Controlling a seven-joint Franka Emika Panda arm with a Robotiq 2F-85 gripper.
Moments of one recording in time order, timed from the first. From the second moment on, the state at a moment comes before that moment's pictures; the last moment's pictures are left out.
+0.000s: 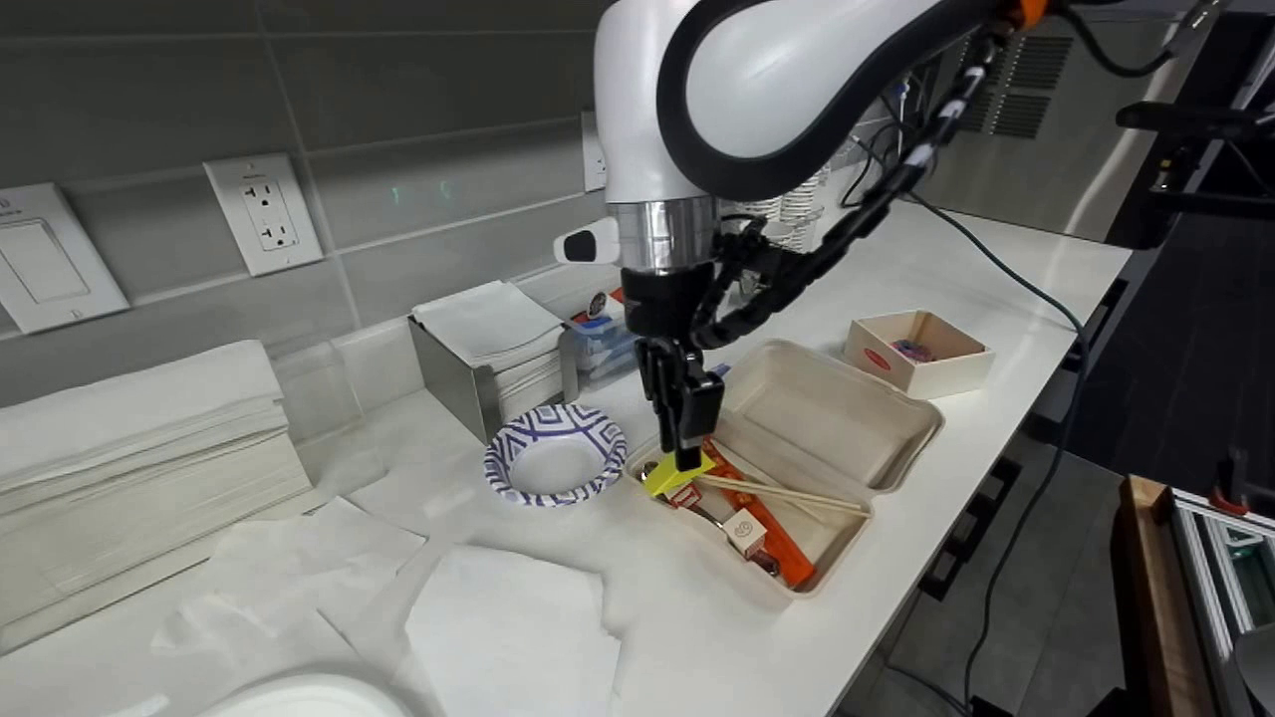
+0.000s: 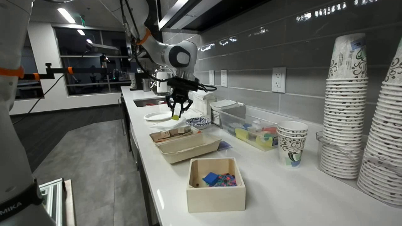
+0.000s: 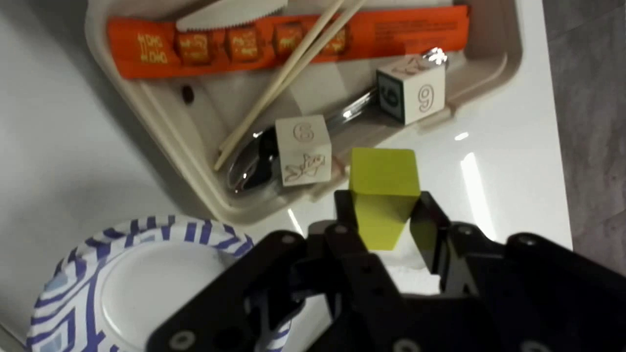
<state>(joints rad) 0.05 0.32 0.23 -1.89 0.10 2.06 -0.72</state>
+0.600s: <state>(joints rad) 0.05 0.29 0.23 -1.92 0.10 2.06 -0.72</state>
